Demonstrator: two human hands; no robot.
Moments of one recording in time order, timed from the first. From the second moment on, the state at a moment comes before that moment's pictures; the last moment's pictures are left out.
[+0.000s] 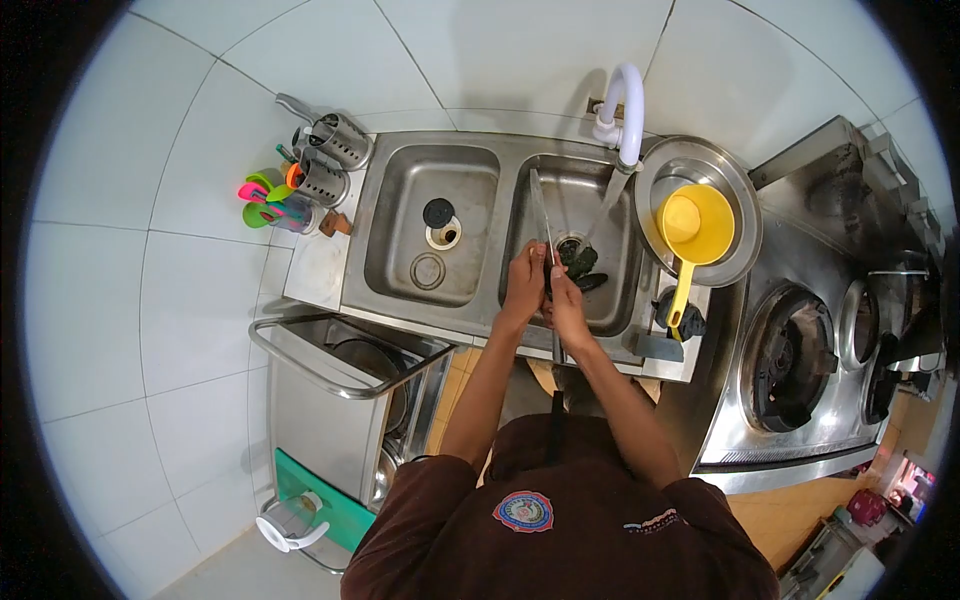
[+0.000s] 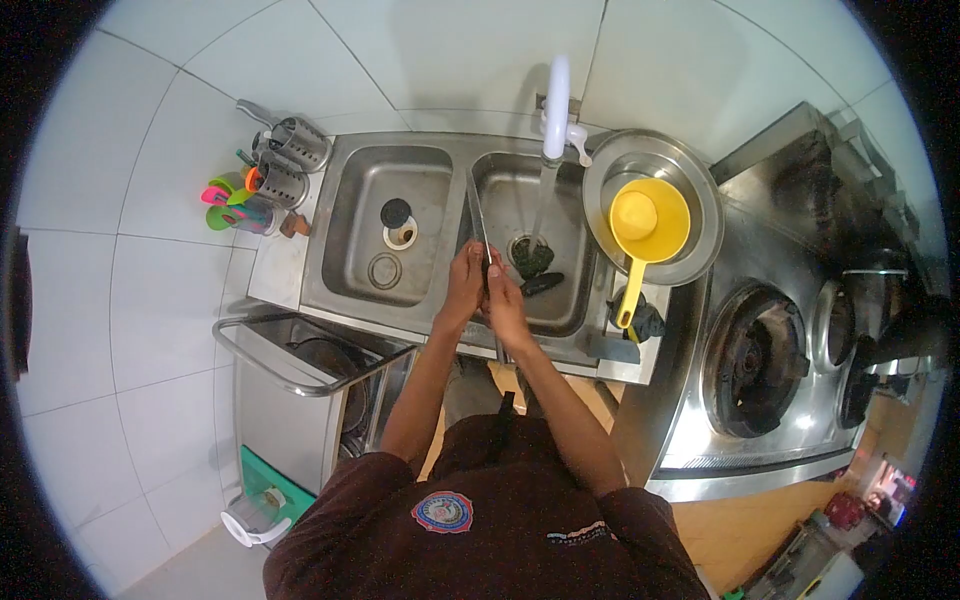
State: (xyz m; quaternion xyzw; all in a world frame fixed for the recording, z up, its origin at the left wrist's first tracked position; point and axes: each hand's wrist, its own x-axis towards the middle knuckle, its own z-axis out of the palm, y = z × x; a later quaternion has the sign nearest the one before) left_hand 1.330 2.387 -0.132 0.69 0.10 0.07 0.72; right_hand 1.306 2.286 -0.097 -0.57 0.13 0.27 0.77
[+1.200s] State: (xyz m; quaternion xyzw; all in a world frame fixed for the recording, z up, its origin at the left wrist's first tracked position) left_hand 1.321 2.383 -0.104 0.49 0.21 -0.02 0.85; right_hand 1.287 2.282 -0.095 -0.79 -0.07 0.18 0.58
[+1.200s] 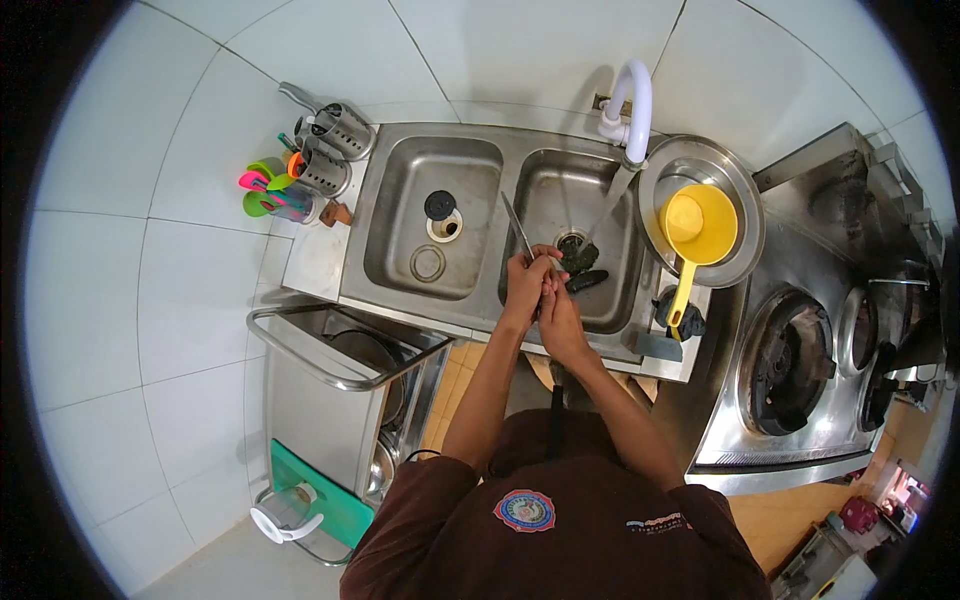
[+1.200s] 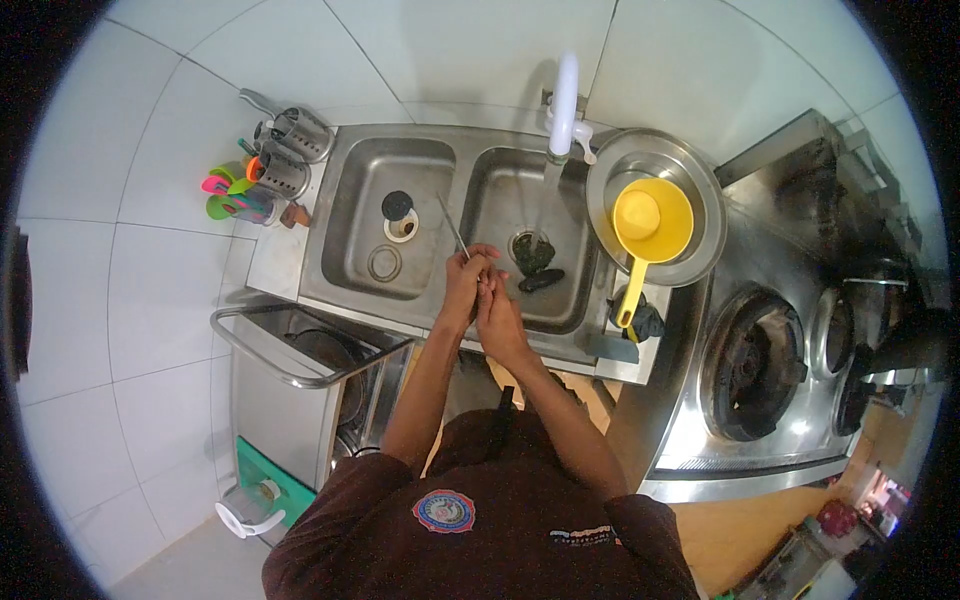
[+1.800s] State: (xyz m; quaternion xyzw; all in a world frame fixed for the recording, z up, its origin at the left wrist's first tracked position) left_hand 1.310 2.403 -0.138 0.49 0.25 -0.03 0.83; right_hand 1.296 2.287 -0.133 -0.76 -0.07 0.26 0.60
